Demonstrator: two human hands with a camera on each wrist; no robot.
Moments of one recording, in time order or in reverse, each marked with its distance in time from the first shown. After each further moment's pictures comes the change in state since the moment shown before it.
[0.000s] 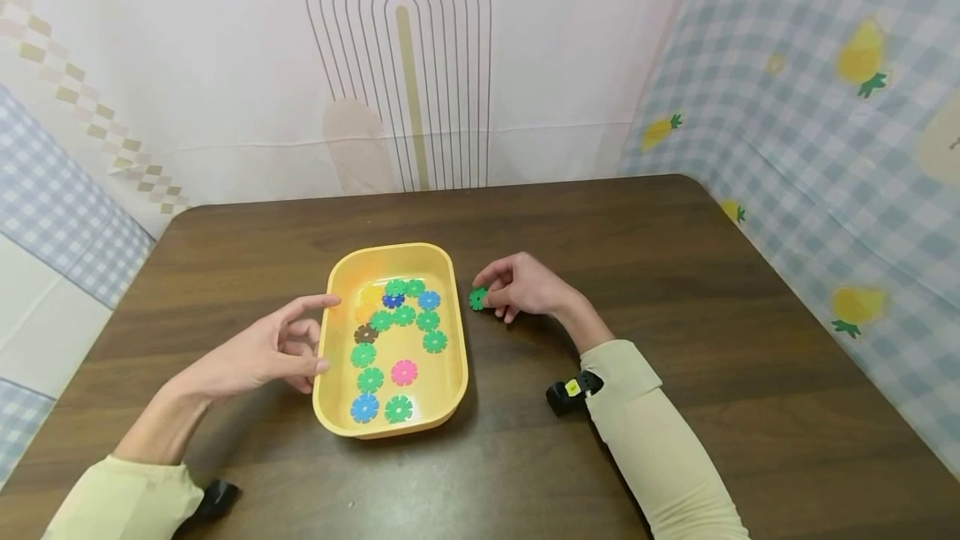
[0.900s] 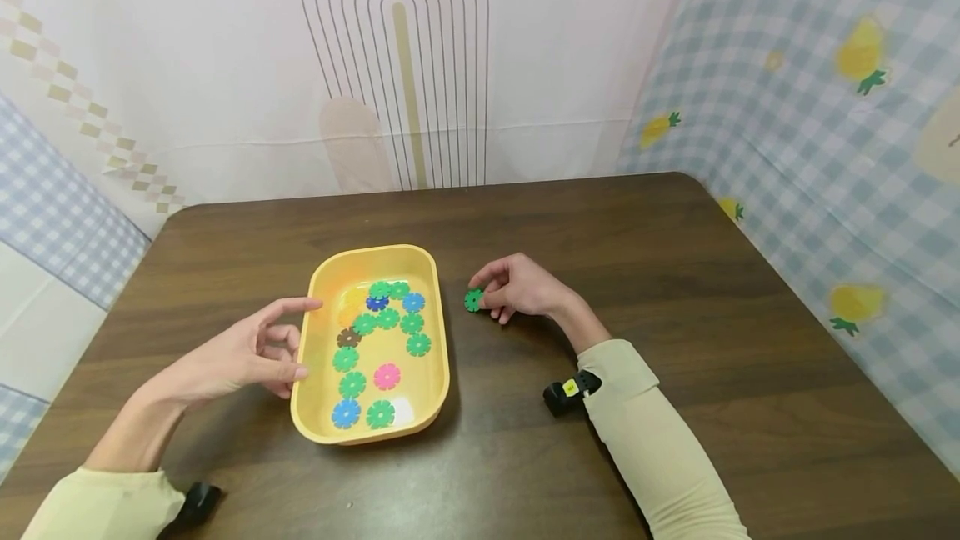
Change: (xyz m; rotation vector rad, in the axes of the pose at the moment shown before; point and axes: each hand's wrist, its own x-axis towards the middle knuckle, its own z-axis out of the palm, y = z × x) left_hand -0.014 -0.003 -0.012 0.001 -0.004 -0.007; right_hand 0.002 0.002 0.002 0.023 -0.017 0.005
